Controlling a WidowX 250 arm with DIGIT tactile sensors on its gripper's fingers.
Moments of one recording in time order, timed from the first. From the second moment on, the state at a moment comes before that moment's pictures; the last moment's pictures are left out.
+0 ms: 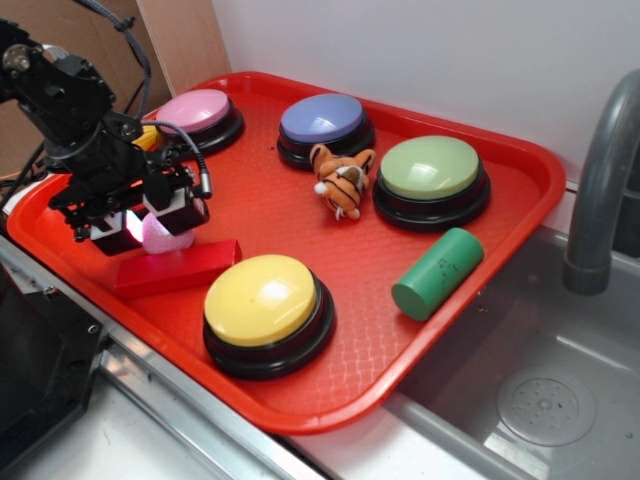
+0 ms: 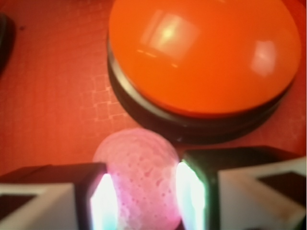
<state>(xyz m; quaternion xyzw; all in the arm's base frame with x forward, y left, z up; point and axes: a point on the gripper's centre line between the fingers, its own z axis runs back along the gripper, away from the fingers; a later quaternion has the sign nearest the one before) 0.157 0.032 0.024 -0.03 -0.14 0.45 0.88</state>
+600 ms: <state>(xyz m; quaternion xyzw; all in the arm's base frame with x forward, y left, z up) 0.172 0.025 0.058 0.01 -0.08 0.33 0.94</state>
